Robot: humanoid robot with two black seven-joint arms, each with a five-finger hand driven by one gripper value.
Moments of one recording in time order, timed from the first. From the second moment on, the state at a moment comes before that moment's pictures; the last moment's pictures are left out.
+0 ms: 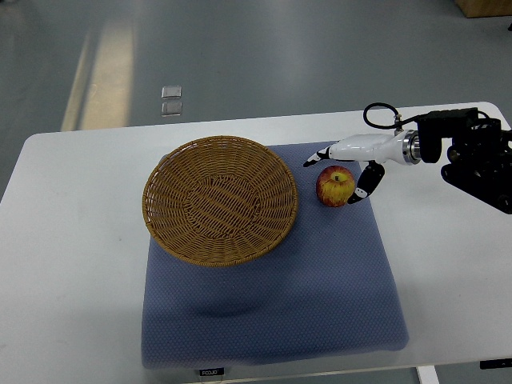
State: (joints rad) left arm 0.00 0.00 -0.12 -0.13 0.07 -0.05 -0.03; right arm 1.05 -0.44 0.16 0.84 -1.60 0.23 0.46
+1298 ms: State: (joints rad) left arm 0.00 0.00 -0.12 -0.13 0.07 -0.05 -0.03; right arm 1.10 -0.42 0.12 0.78 -1.61 0.19 0.47
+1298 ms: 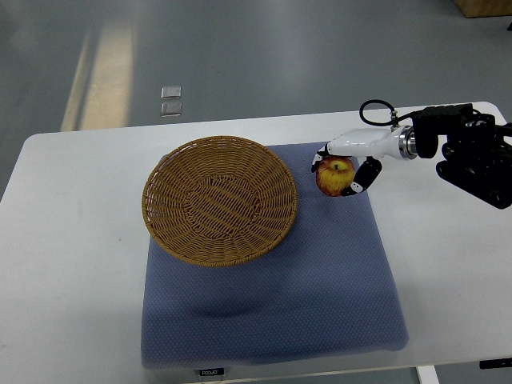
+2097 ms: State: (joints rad) left arm 0.00 0.00 -0.12 -0.13 0.07 -0.05 -0.03; right arm 1.26 -0.15 0.16 0.78 -1.57 0.09 0.46
